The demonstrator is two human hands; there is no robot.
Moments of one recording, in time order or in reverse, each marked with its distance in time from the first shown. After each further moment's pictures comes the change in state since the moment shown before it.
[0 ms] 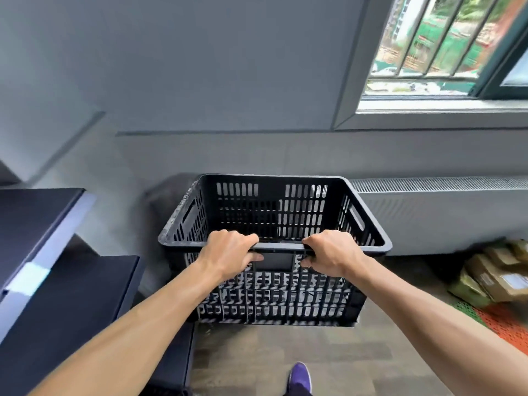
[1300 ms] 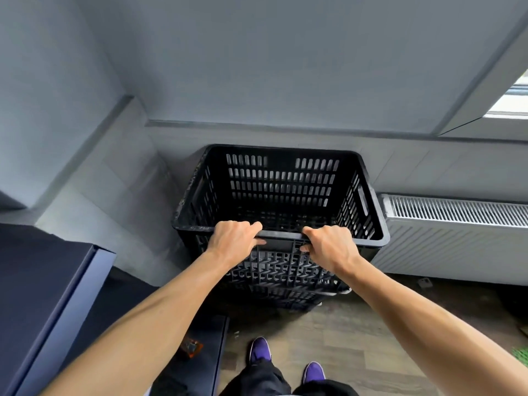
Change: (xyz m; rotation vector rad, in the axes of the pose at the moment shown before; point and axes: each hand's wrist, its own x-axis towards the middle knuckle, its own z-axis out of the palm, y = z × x) left_hand 0.113 -0.217 0.110 0.125 -0.060 -0.154; right_hand 0.287 -0.044 0.042 -0.097 0.150 -0.106
